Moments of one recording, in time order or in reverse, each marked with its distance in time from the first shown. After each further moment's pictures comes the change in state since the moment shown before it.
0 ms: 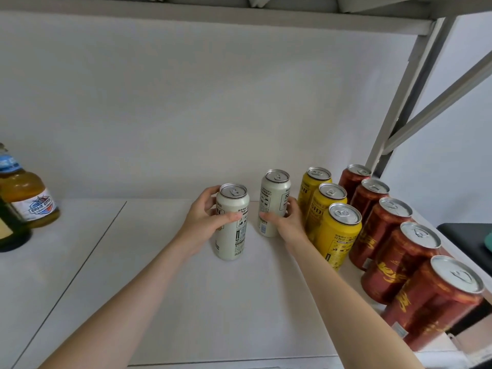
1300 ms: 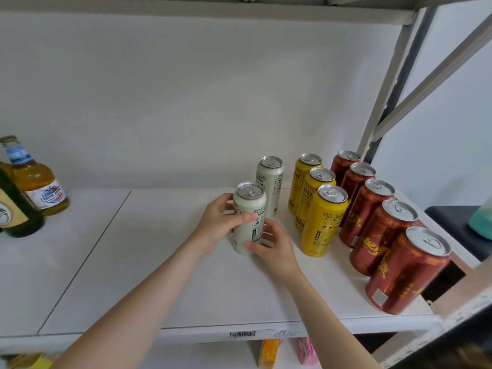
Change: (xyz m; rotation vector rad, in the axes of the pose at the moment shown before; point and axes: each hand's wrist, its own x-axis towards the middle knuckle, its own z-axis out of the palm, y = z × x) left_hand -0.031 -0.010 0.031 0.028 -0.049 -0.088; right_hand -0.108 0.027 -0.002 -0.110 -0.141 -0.106
